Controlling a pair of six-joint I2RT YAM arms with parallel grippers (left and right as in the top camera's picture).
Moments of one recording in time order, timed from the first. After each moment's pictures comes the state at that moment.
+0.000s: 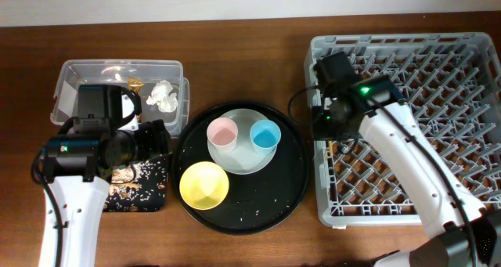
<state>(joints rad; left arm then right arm) 0.00 1.25 1.28 -1.16 0.12 -0.26 0.31 1.61 1.46 -1.21 0.06 0.34</state>
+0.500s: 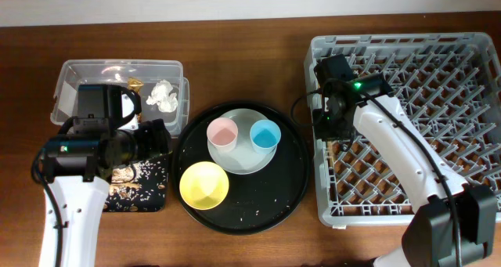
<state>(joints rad) 0.00 1.25 1.28 -1.16 0.12 -0.26 0.29 1.69 1.40 -1.14 0.10 0.25</state>
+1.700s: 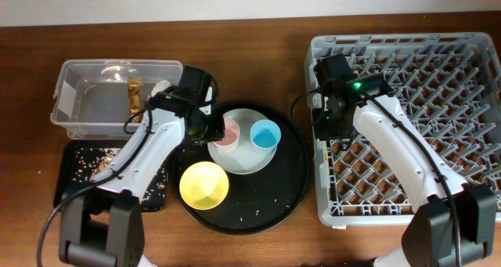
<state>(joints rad) -0.31 1.75 1.28 -0.82 0.15 -0.38 0.29 1.69 1.40 -1.13 0.10 0.24</state>
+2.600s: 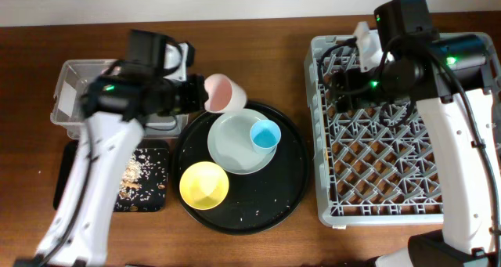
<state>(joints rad) -0.19 1.55 1.60 -1.03 0.44 -0.28 0.19 1.66 2.06 -1.58 -0.19 -0.02</state>
